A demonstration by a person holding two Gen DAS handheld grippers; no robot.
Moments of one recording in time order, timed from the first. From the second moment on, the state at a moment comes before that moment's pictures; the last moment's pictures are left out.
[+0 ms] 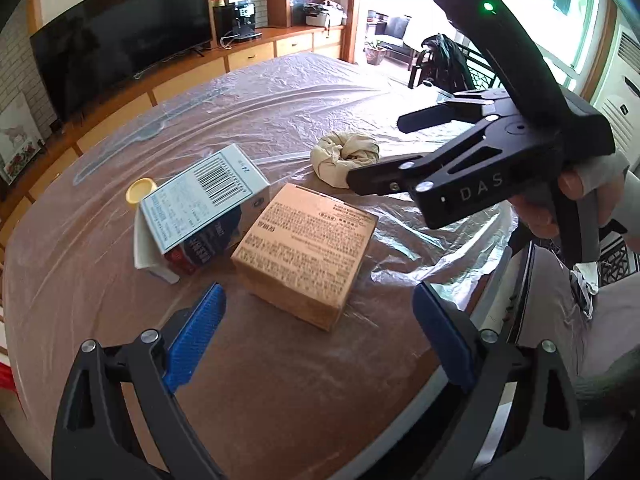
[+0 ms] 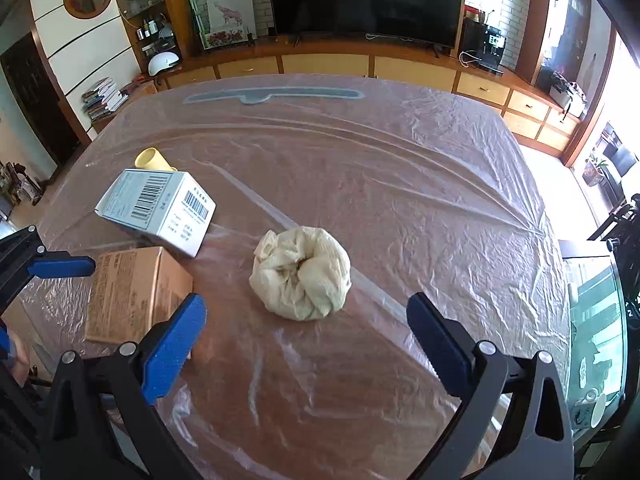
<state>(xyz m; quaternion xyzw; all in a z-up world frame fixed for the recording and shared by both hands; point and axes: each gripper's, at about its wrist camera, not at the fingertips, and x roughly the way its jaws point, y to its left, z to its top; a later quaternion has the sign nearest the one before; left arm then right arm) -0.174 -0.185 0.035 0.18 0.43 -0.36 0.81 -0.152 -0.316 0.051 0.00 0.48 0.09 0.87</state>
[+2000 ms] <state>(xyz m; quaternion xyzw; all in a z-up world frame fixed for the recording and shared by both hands) -0.155 -0.176 0.043 0.14 0.46 -0.38 0.79 -0.136 -0.299 0.063 0.03 0.47 0.11 0.88</state>
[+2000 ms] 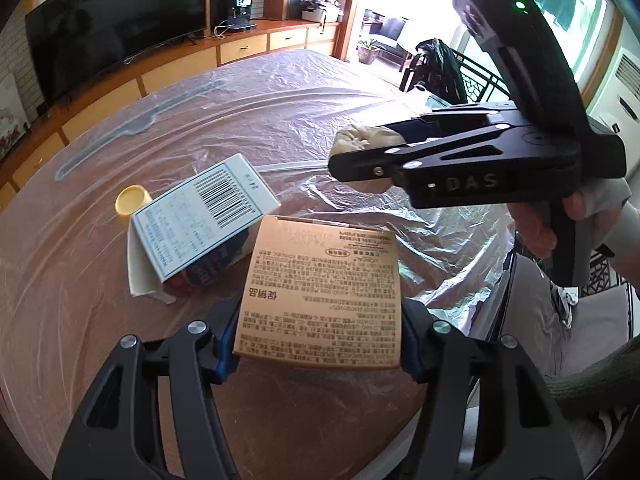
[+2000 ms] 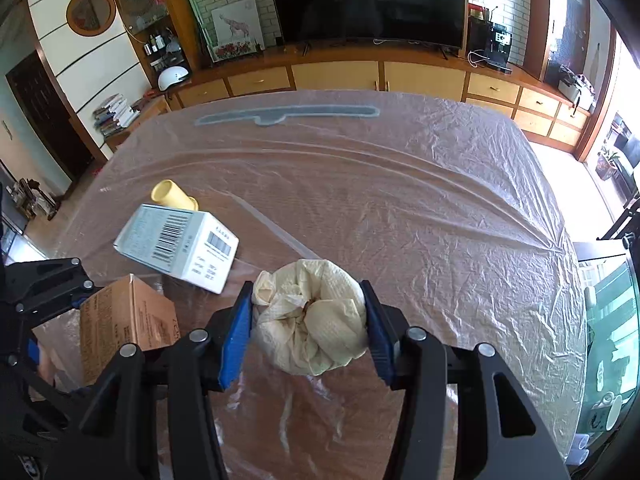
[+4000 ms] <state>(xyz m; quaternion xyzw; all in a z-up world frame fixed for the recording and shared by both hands) -0.196 -0.145 0.030 0.10 0.48 -0.32 0.81 -0.232 -0.265 0.075 0.07 0.47 0.16 0.87</state>
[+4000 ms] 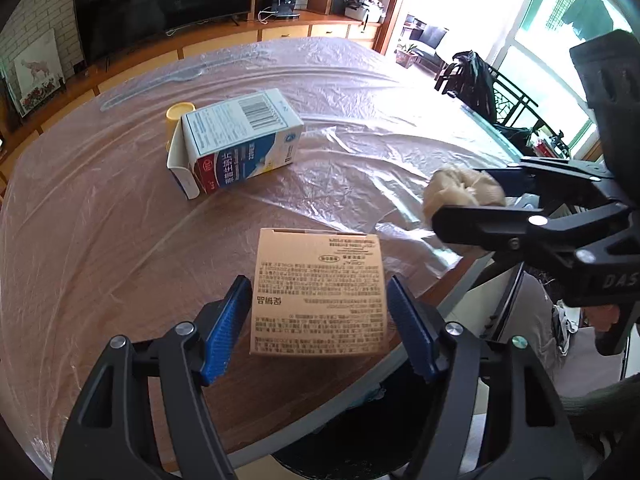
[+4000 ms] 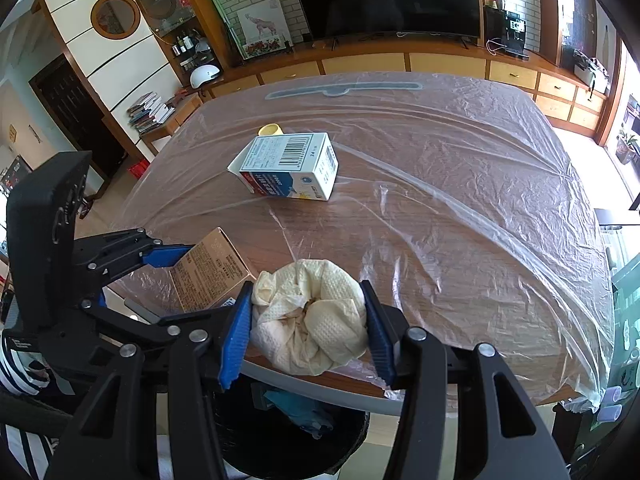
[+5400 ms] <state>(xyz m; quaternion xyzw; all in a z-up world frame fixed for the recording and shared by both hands) -0.254 -0.095 0.069 0.07 0.47 -0.35 0.80 -0.281 -0.258 0.075 0.12 0.50 0.22 0.83</state>
